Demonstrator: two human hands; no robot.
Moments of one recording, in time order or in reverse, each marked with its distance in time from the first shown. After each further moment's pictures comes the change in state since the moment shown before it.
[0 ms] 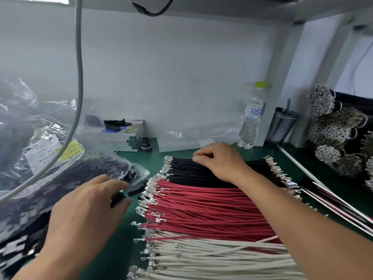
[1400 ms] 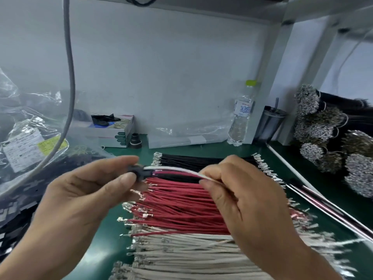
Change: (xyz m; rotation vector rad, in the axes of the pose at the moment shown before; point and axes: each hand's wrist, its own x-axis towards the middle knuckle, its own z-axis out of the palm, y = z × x) left_hand -0.011 0.035 -0.023 -1.459 -0.030 -0.080; right_hand -0.155 -0.071 -0.043 -0.098 0.430 -0.406
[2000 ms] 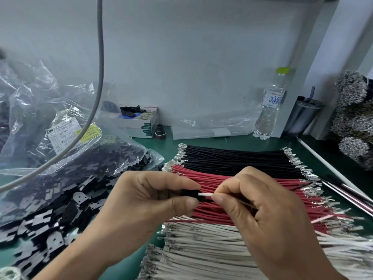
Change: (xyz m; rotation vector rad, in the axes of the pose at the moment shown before) left_hand -0.014 0.012 0.023 0.096 -0.250 -0.230; right_hand -0.016 -0.012 0.026 0.091 -0.008 0.110
